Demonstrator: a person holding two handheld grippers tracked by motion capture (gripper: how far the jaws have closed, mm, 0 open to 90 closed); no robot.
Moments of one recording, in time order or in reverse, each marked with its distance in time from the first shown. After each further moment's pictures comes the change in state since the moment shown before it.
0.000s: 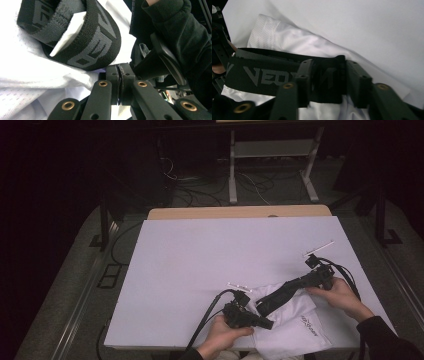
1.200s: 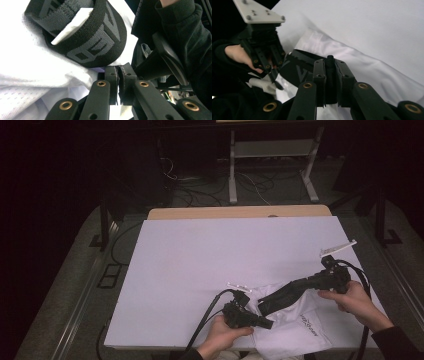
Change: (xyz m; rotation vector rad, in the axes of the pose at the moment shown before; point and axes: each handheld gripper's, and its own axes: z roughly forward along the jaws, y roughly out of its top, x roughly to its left) left arm 0.000 0.000 -0.001 -0.003 0.016 0.008; right arm 0.035 -0.017 -0.041 -0.158 0.099 -0.123
